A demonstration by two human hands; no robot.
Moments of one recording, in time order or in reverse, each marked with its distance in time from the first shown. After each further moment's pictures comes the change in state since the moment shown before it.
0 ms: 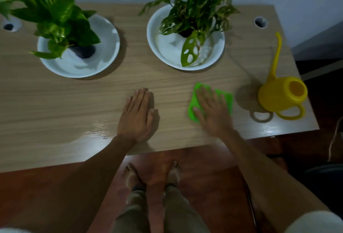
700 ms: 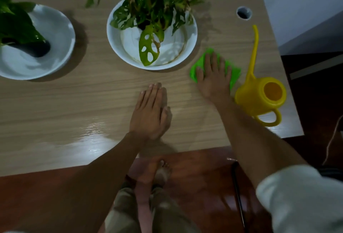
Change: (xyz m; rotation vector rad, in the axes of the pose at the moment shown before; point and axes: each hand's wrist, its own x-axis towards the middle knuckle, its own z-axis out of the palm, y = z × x) left_hand 0.068 0.139 0.068 0.018 0.009 0.071; right_hand 0.103 0.117 -0.028 0.110 0.028 0.334
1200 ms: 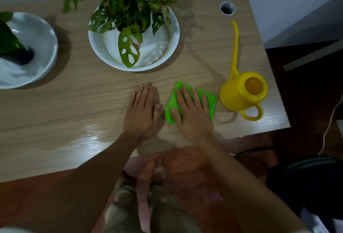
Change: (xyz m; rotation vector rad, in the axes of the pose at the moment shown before) left_hand 0.010 0.021 0.008 0.007 -0.008 -0.039; right_hand -0.123 0.009 0.016 -0.064 -0.068 -0.244
